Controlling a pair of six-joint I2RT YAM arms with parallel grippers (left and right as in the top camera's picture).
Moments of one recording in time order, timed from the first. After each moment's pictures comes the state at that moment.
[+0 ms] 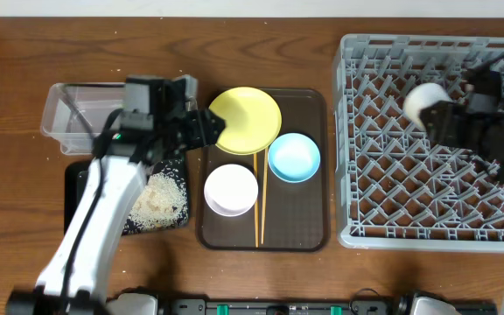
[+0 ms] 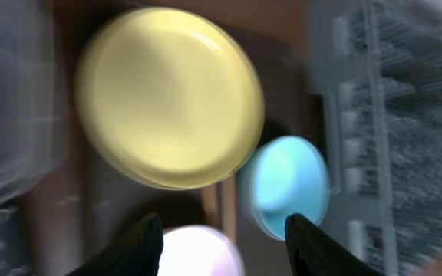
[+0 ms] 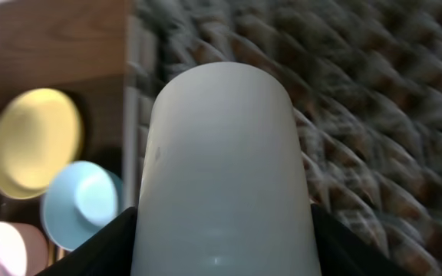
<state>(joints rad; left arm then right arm) -0.11 1.37 1.08 -0.63 0.42 -0.35 -0.26 1.31 1.35 -0.99 -0.28 0.02</state>
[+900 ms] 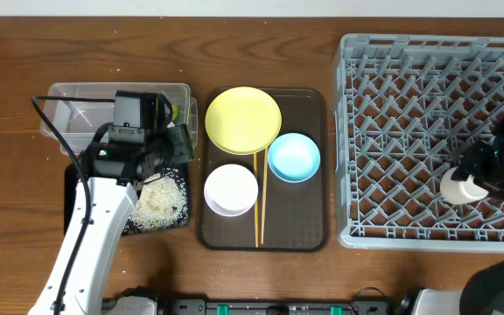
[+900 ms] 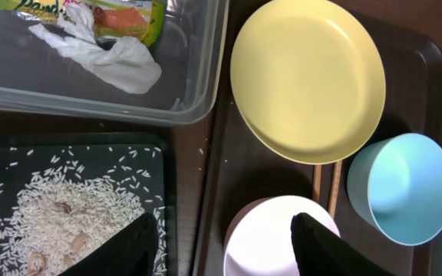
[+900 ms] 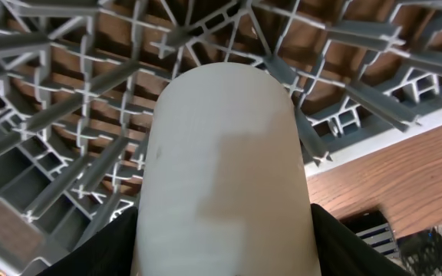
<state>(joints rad) -0.11 1.29 1.08 -0.81 0.12 -0.33 -0.43 1.57 1.40 -1.40 -0.02 0.11</state>
